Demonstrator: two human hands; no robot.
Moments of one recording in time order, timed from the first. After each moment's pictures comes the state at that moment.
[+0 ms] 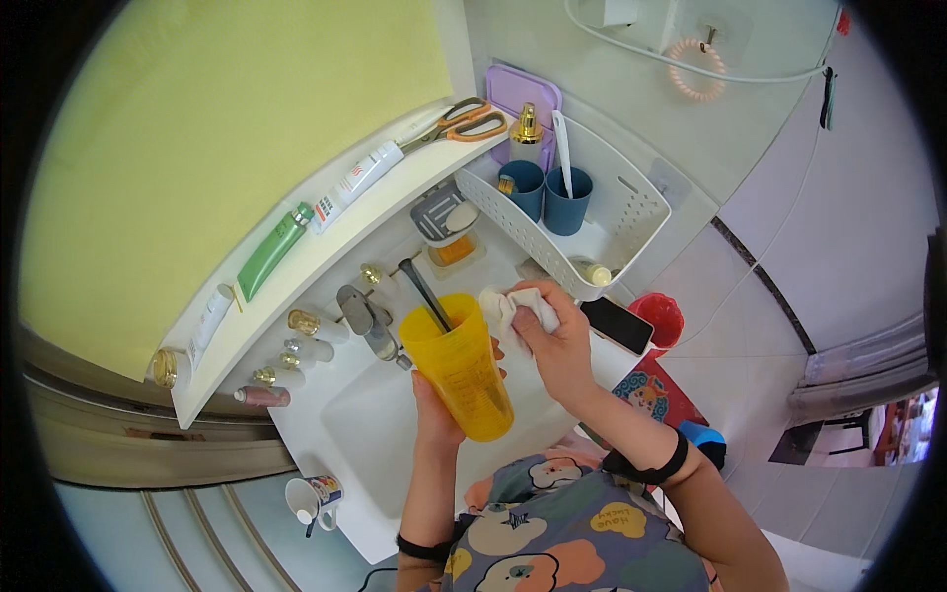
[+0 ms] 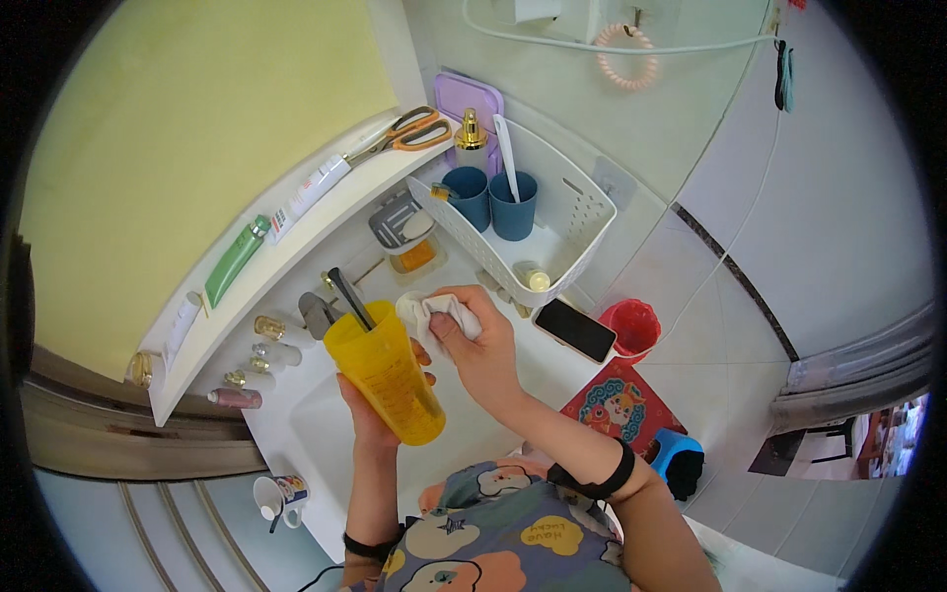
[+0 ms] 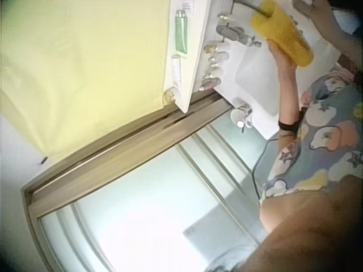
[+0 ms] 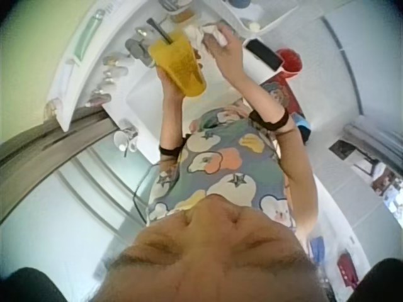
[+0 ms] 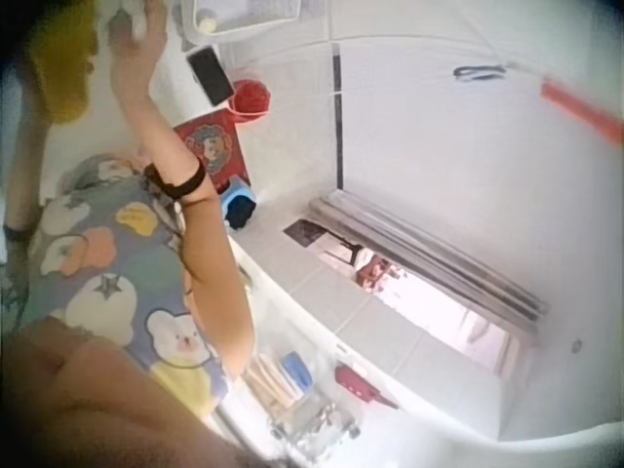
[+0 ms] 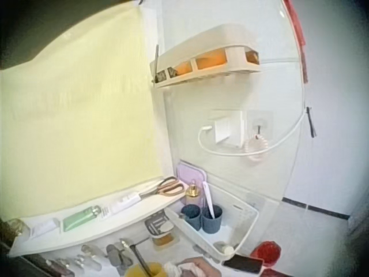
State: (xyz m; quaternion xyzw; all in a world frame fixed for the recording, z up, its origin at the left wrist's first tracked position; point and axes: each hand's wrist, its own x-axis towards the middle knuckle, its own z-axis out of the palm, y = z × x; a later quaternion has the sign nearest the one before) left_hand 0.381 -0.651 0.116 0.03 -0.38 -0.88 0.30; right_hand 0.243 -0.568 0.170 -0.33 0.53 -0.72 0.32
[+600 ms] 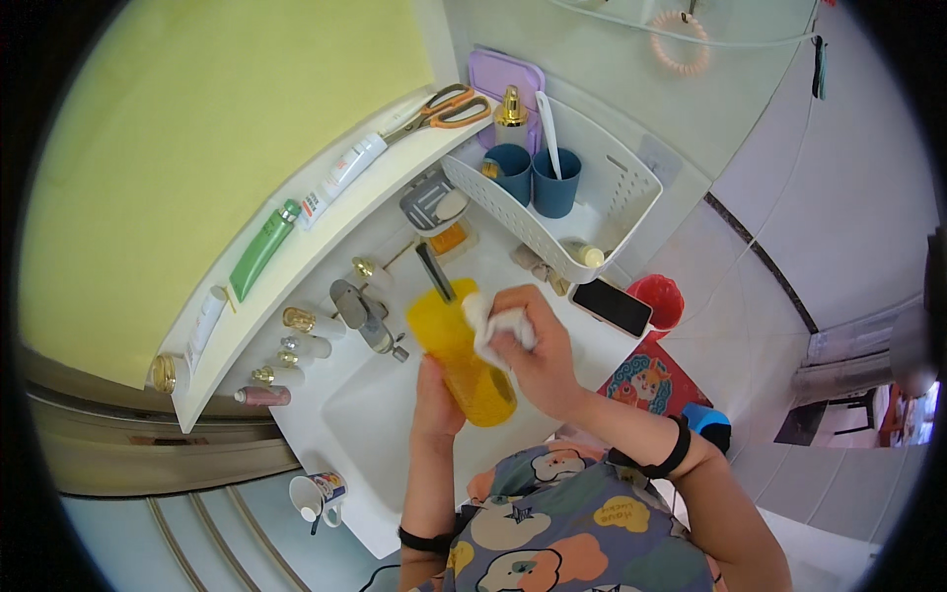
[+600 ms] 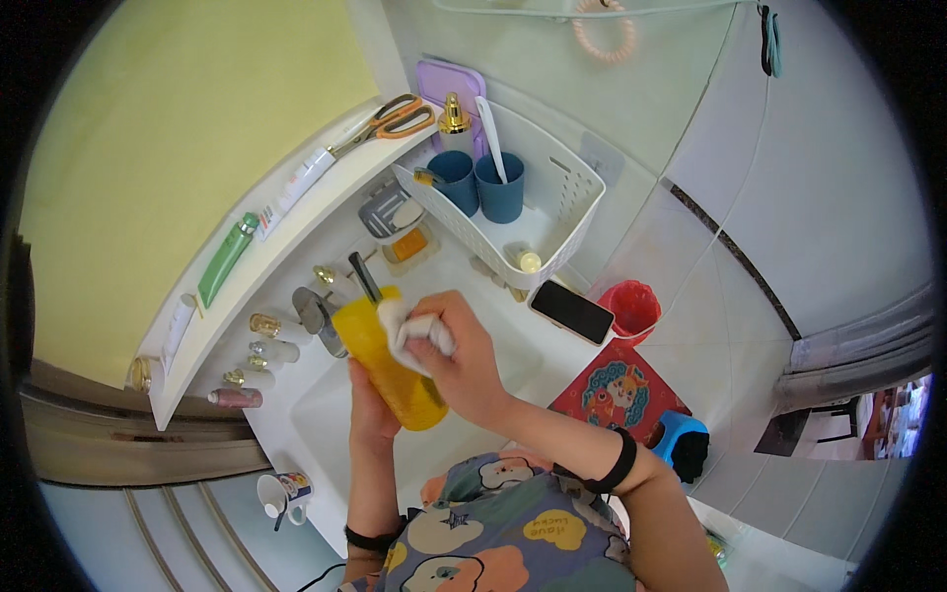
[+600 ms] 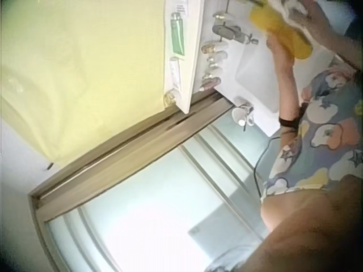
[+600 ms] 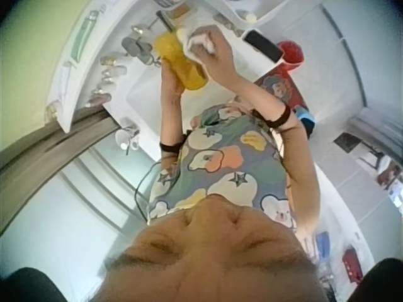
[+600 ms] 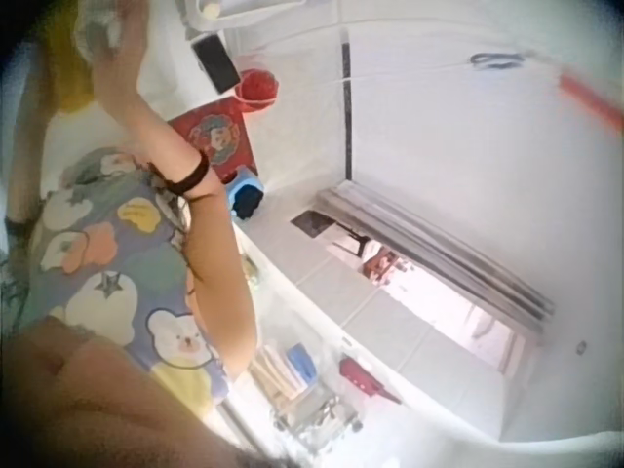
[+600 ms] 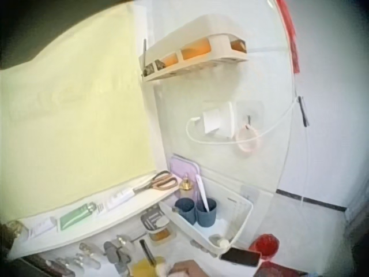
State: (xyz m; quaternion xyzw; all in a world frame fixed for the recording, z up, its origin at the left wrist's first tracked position) left_hand 0.381 -0.642 0.107 0.23 -0.35 -0.85 0.34; right_hand 0.261 -0.561 0.163 -0.40 0.56 -0.70 0.19
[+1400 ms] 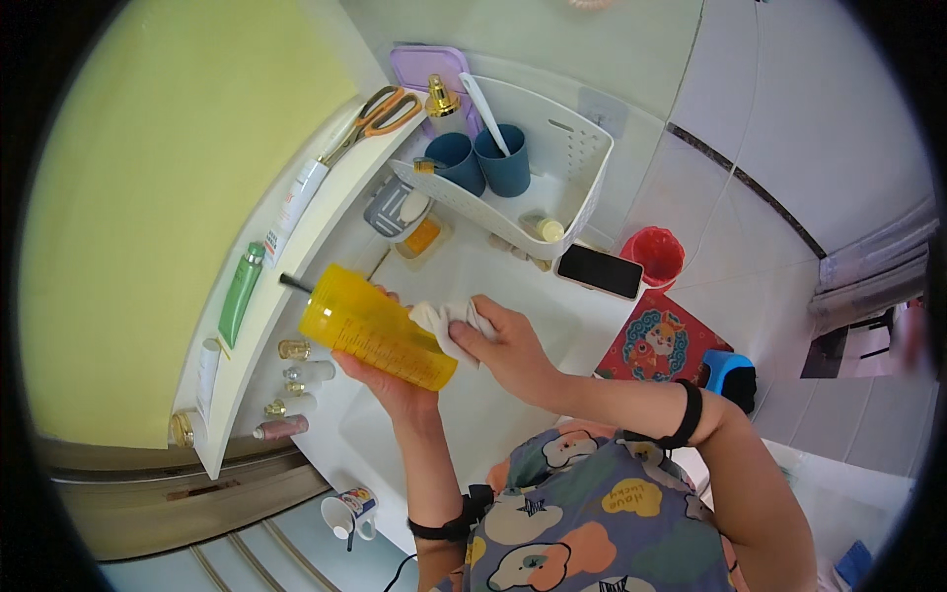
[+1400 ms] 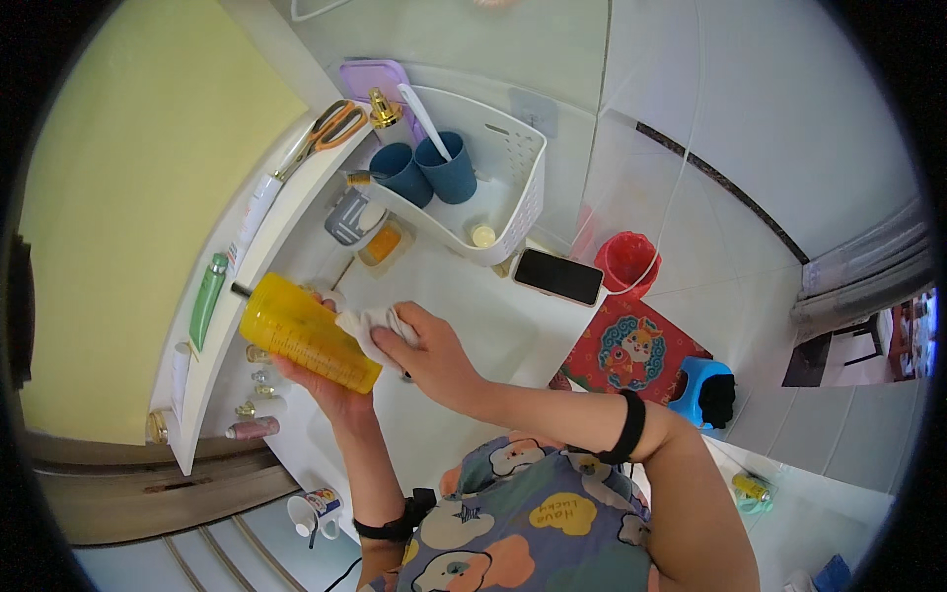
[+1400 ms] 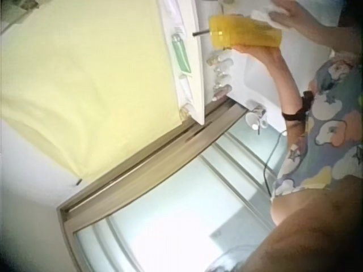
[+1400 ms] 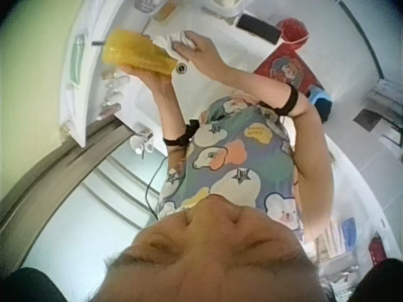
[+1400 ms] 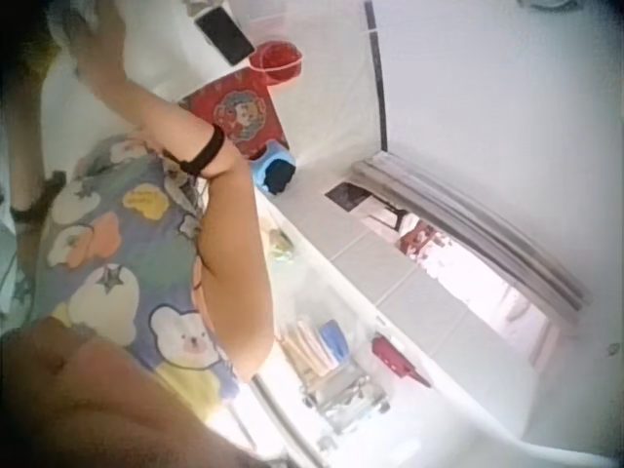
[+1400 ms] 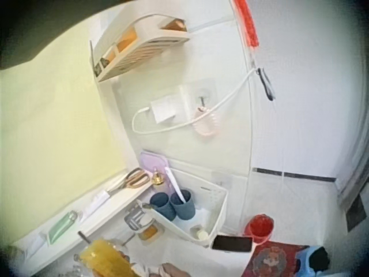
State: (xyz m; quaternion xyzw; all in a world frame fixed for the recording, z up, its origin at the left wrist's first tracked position) left_hand 0.352 -0.674 0.136 0.09 -0.35 -0.81 0.46; right_hand 0.262 -0.561 0.148 -0.26 0.56 -0.69 0.37
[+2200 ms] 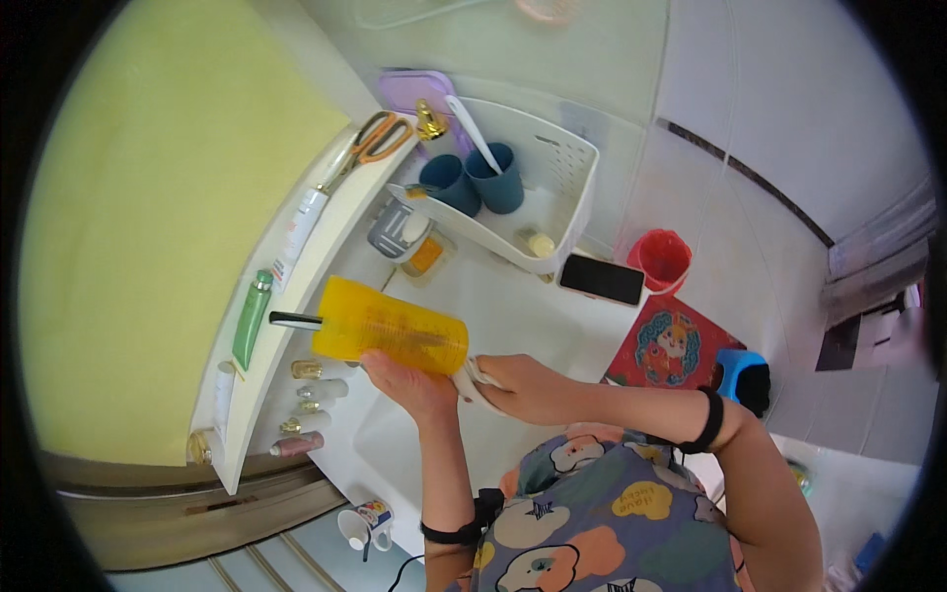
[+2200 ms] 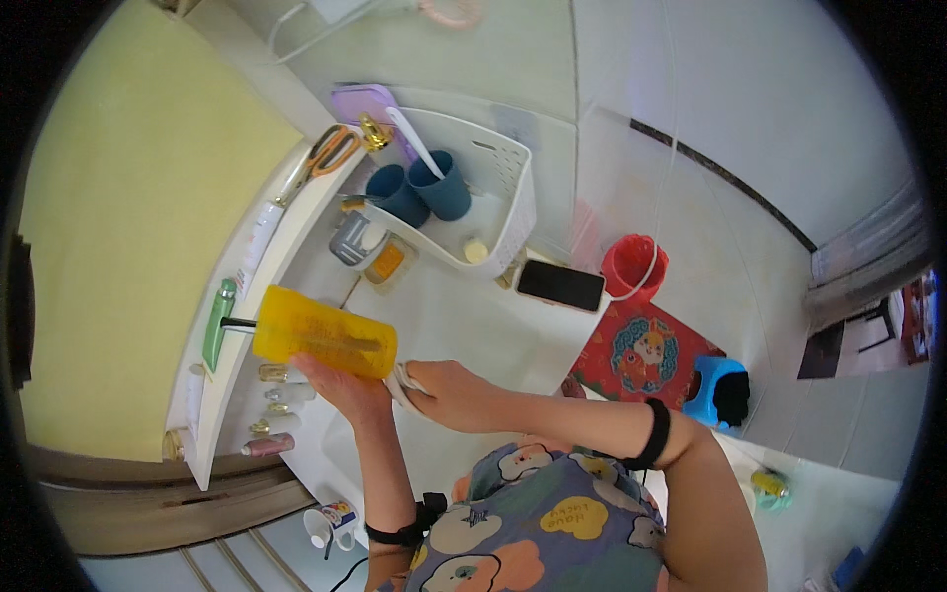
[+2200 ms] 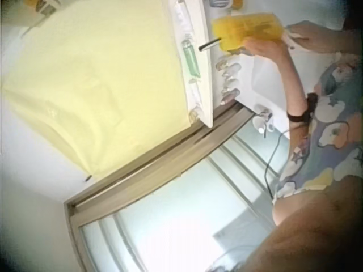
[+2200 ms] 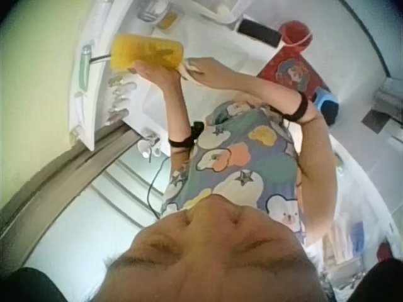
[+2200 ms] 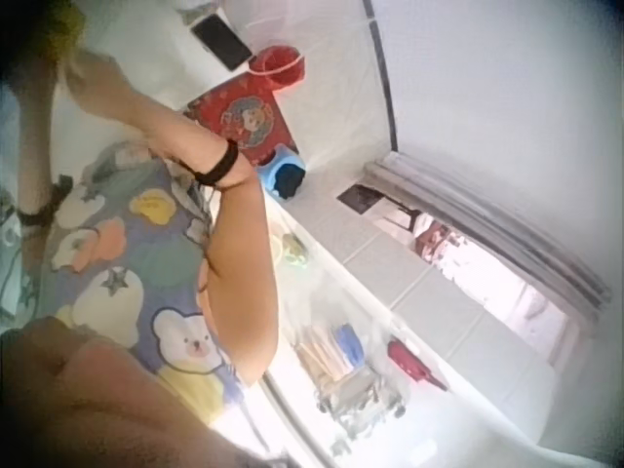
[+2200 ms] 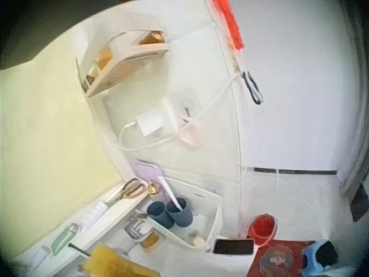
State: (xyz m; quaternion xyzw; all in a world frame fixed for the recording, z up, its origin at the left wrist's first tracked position) left_hand 0.328 -0.653 0.141 0.23 -0.46 -0.67 0.54; right_hand 0.245 -0.531 0.143 -0.49 0.63 -0.45 0.41
